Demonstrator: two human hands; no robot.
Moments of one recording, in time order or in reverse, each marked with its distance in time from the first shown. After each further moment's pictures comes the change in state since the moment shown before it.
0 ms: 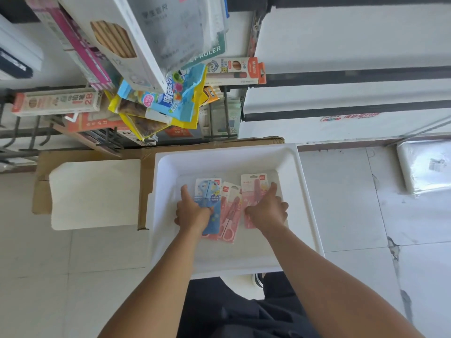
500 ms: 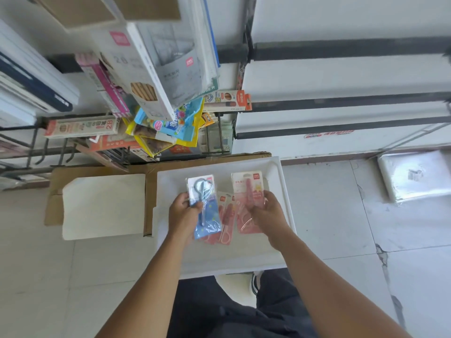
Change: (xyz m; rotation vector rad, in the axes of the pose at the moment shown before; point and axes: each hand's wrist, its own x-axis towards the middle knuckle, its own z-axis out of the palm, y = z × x) left_hand -0.050 0.023 -0.061 -0.519 -0.103 0.125; right_hand -0.063 0.007 -0.065 0.750 -0.212 -0.169
